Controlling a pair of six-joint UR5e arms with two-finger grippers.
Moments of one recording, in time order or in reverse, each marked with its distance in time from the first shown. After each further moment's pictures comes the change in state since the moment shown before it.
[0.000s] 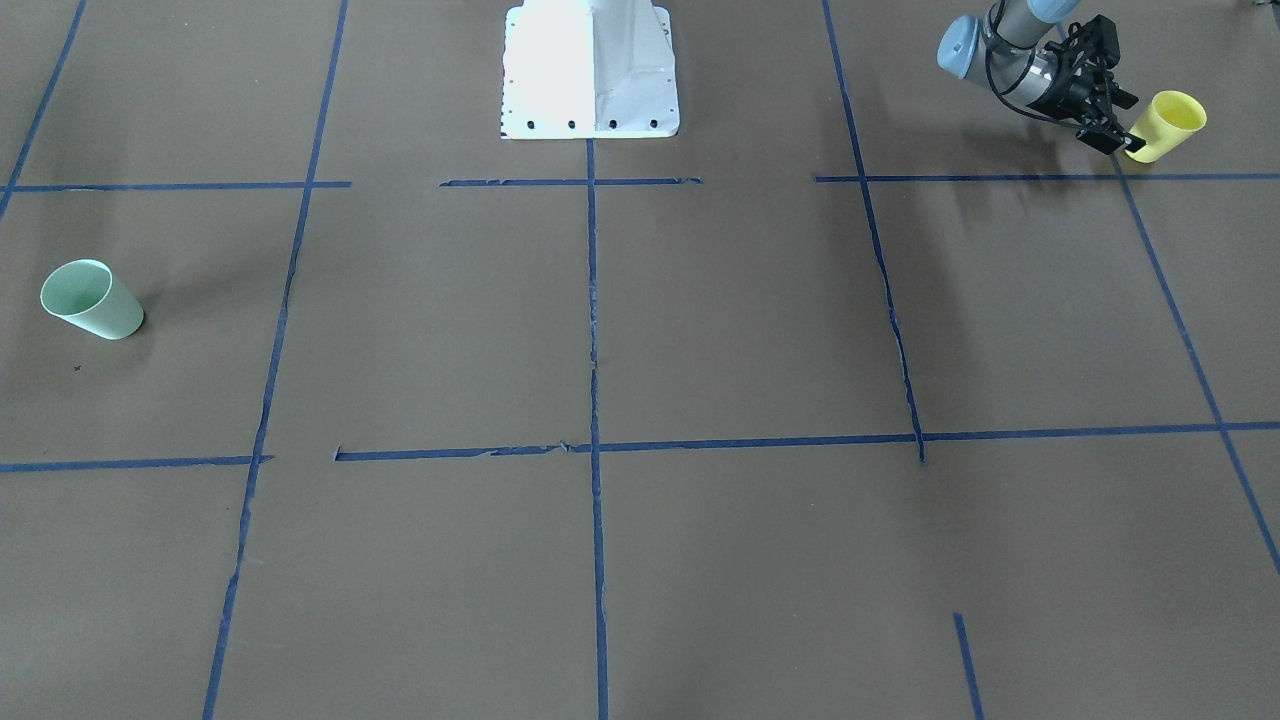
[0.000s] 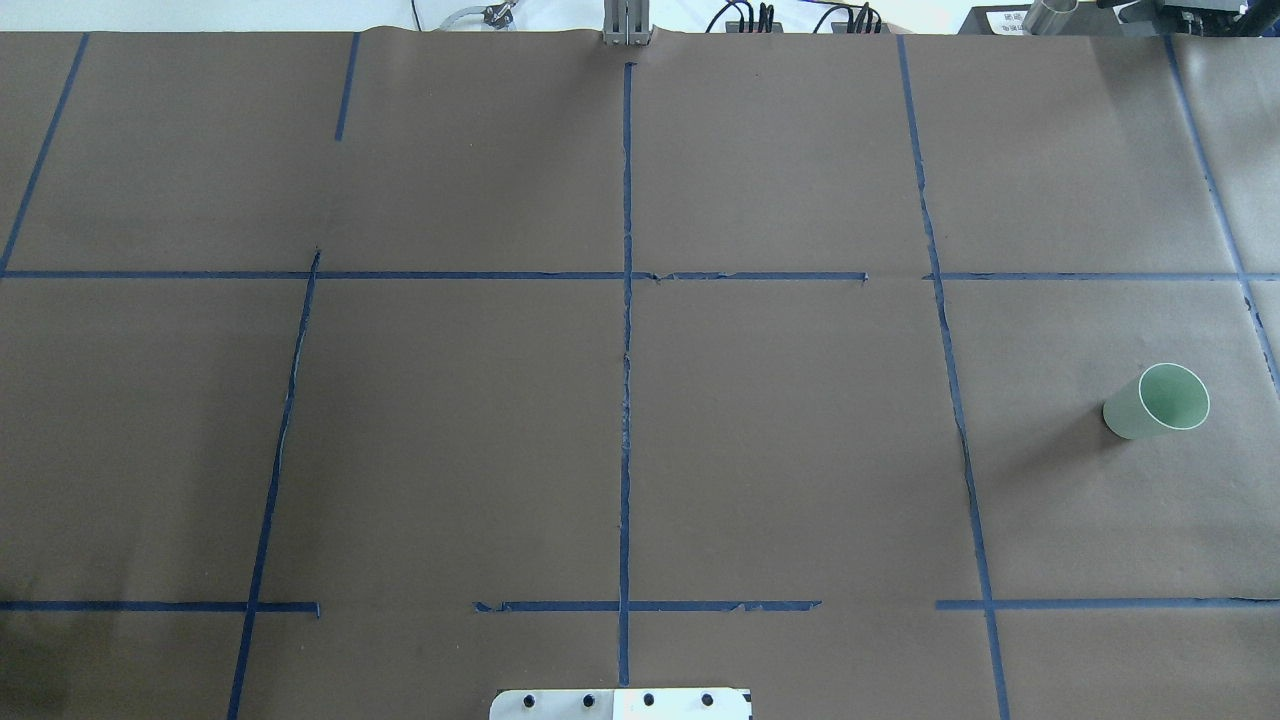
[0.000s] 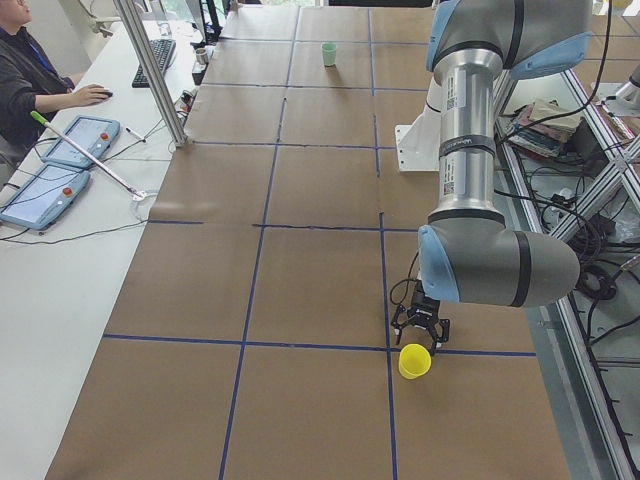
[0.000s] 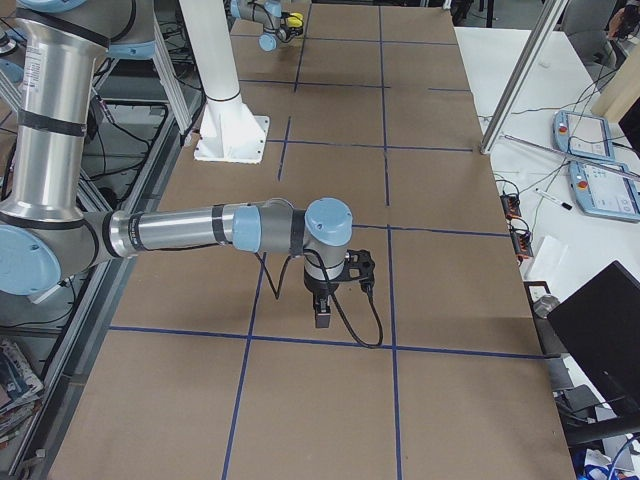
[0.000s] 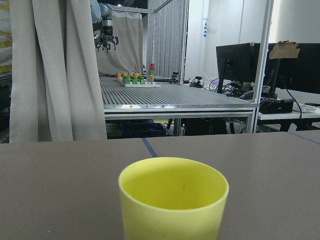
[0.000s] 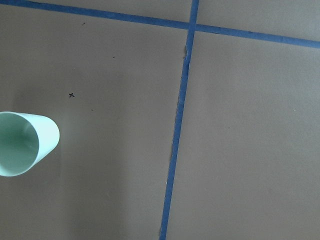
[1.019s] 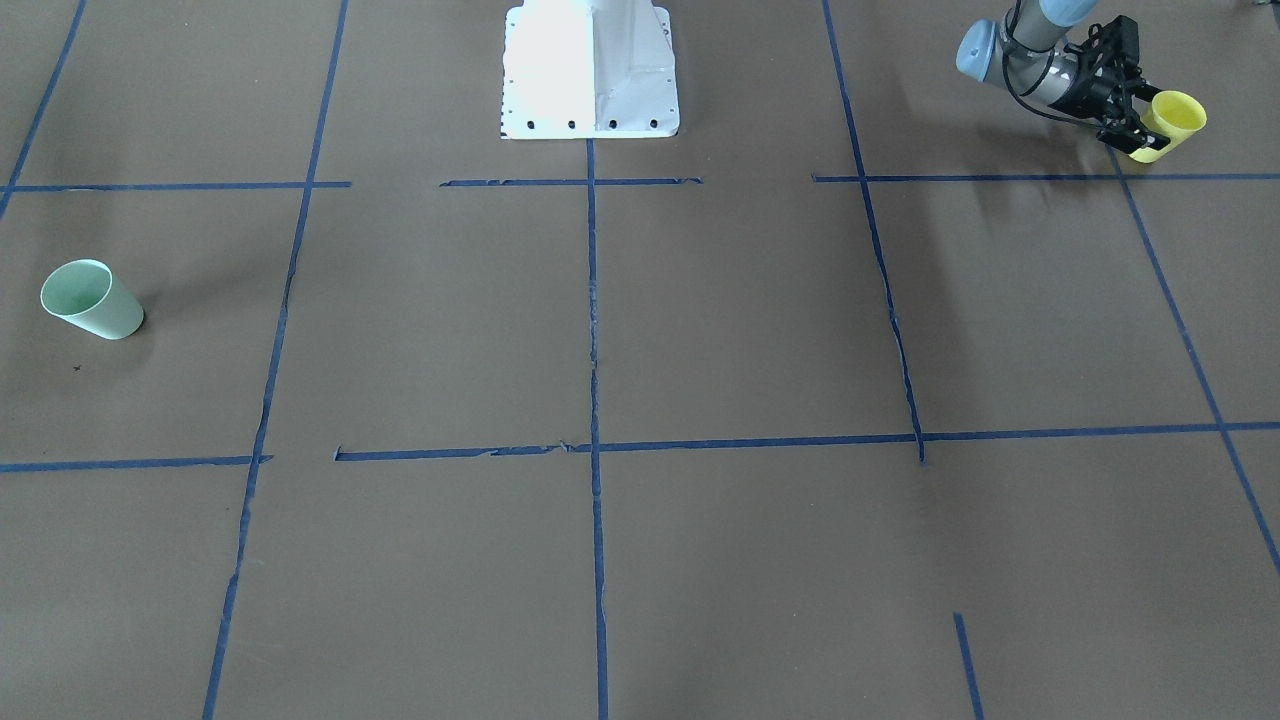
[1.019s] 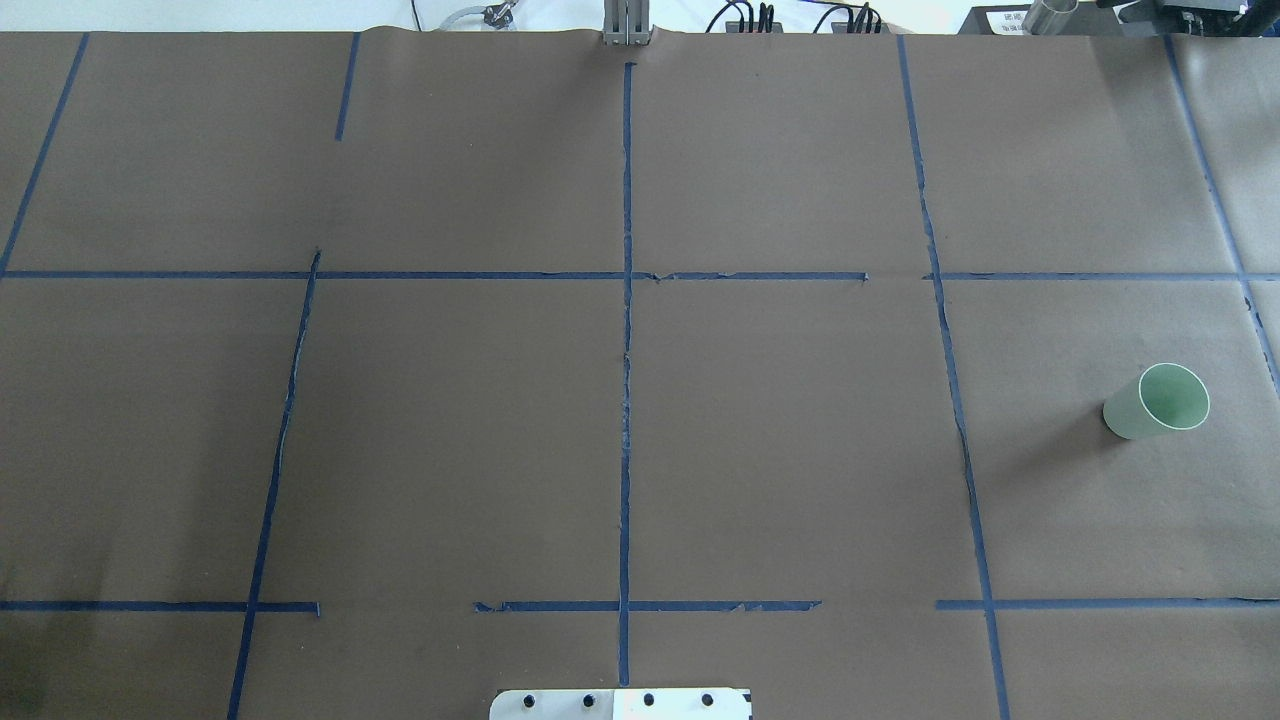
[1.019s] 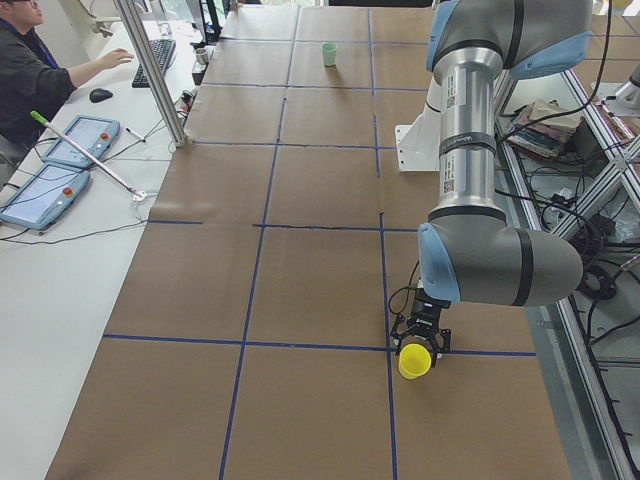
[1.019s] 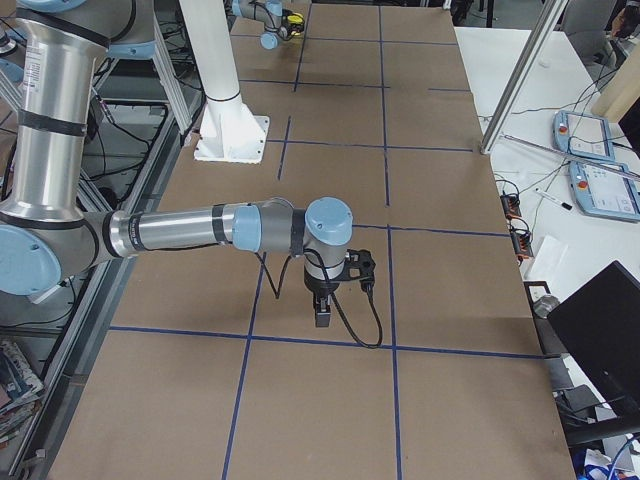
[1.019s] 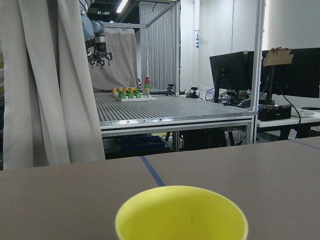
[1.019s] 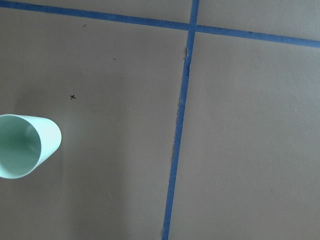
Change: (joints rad) left arm 0.002 0.024 0.037 -0.008 0.004 0.052; right arm 0.000 0.002 0.000 0.000 0.005 0.010
